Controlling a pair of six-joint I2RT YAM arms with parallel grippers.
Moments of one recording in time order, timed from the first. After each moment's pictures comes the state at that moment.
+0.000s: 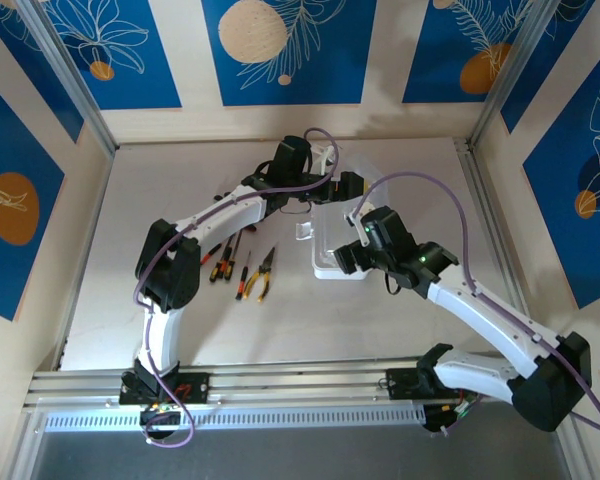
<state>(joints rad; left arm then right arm) -0.67 2.04 1.73 -0.15 0.69 -0.67 0.65 1.09 0.91 -0.64 0.26 0.05</state>
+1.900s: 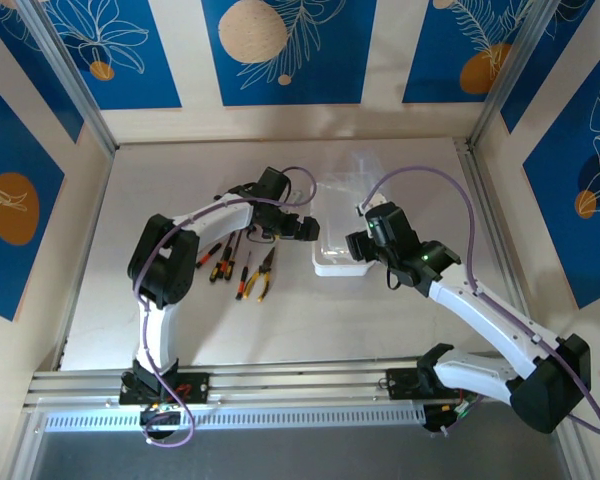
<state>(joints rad) -0.57 2.03 1.51 -0.58 0.39 -0.33 0.60 1.07 0.91 -0.60 0.34 0.10</state>
